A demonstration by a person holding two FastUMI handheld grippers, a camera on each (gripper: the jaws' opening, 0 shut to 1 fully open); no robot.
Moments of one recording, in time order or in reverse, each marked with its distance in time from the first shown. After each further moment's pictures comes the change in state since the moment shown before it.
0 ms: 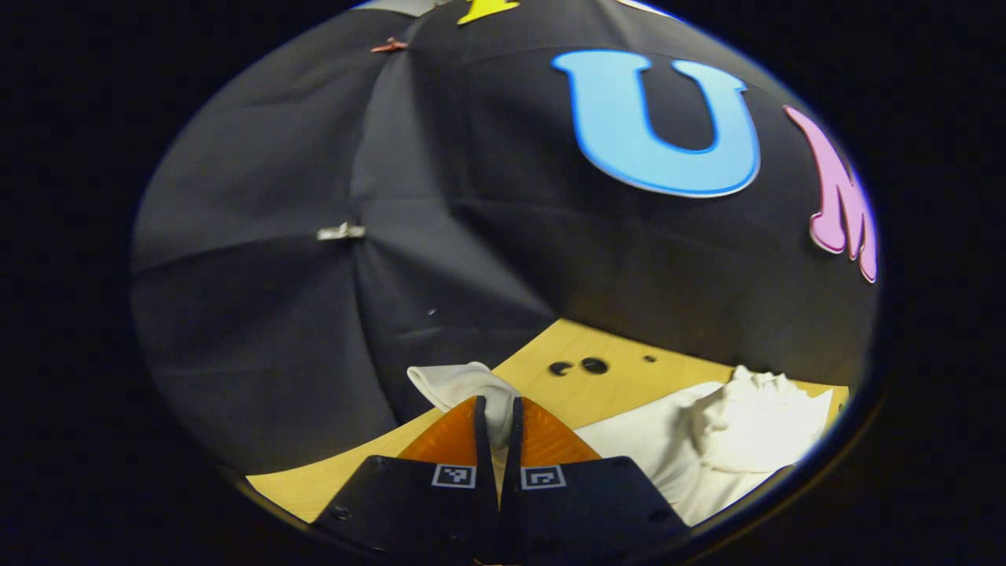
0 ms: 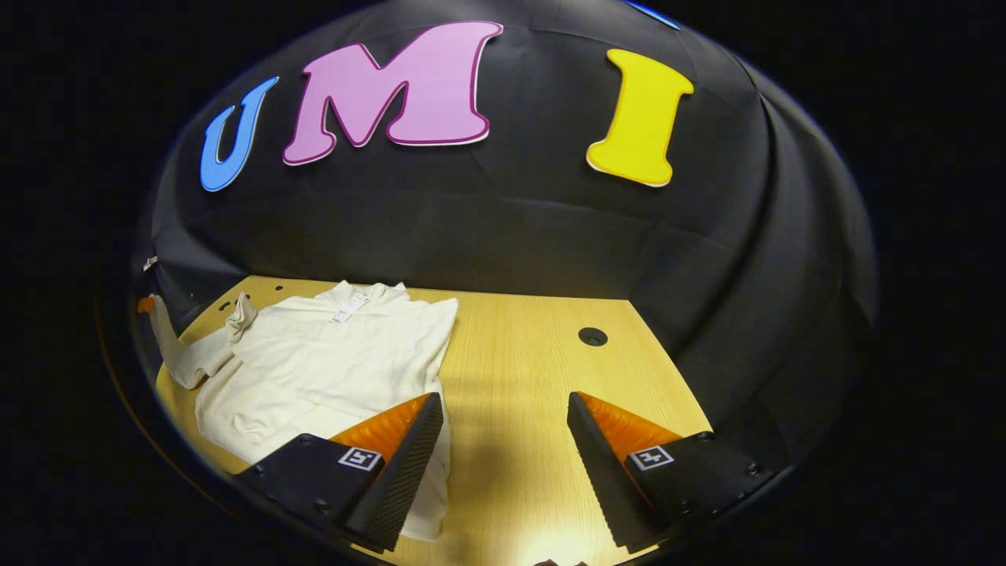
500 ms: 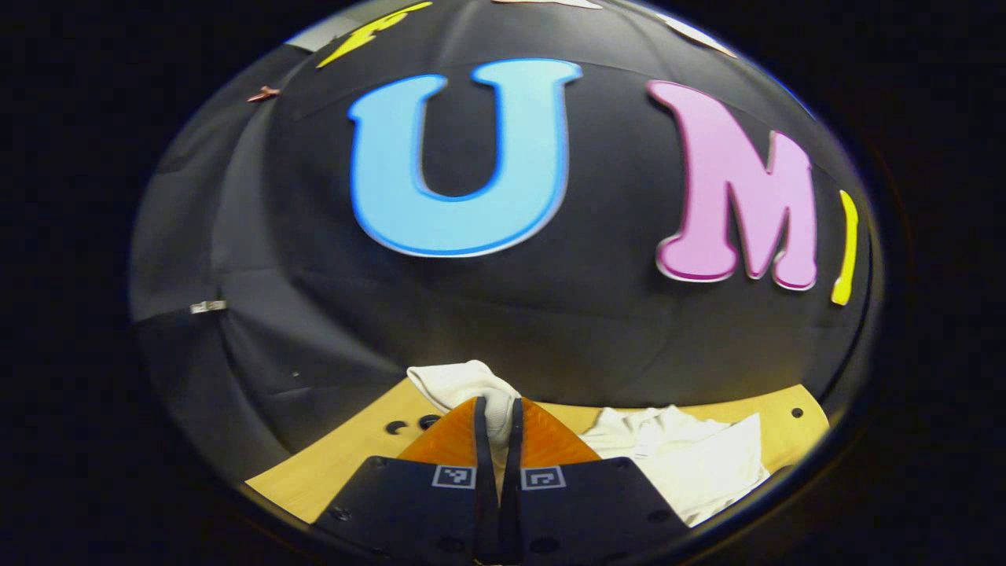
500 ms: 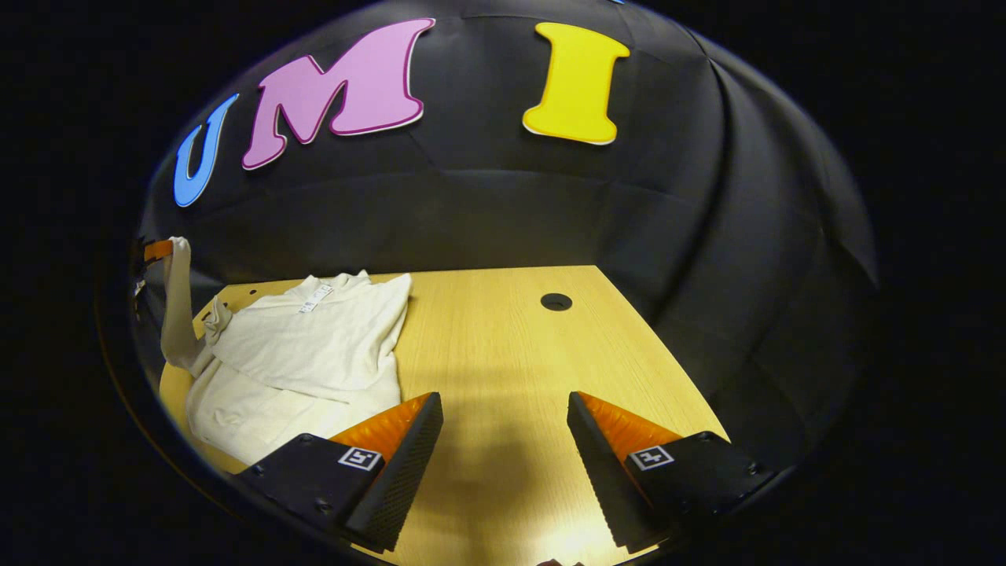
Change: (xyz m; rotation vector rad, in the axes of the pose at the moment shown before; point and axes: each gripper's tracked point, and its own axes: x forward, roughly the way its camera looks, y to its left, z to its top) left arm -0.014 -0.233 0.051 0.137 -0.105 -0.345; right arm -0.002 -0.056 -0.048 0.109 0.044 -0.073
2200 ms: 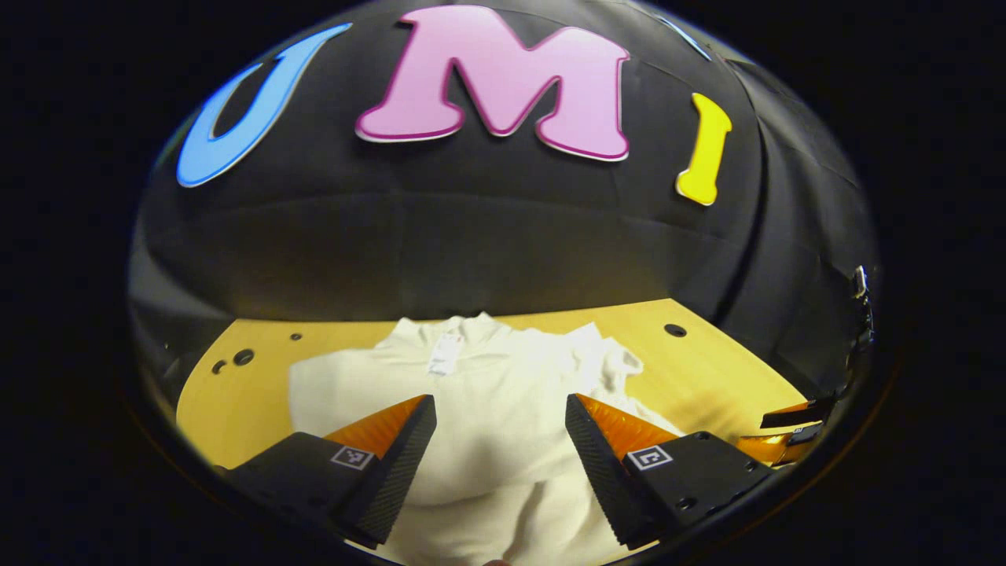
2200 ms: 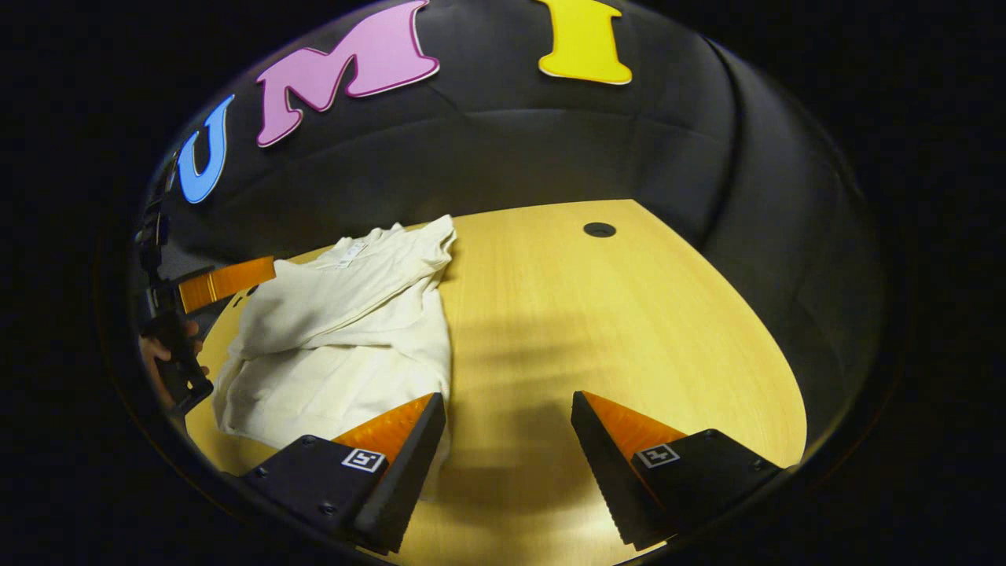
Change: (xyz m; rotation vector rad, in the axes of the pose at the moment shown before) left arm -0.064 -0.178 -0.160 0.075 0.271 -0.395; right arm -0.007 0.073 -0.074 0.066 0.177 0.172
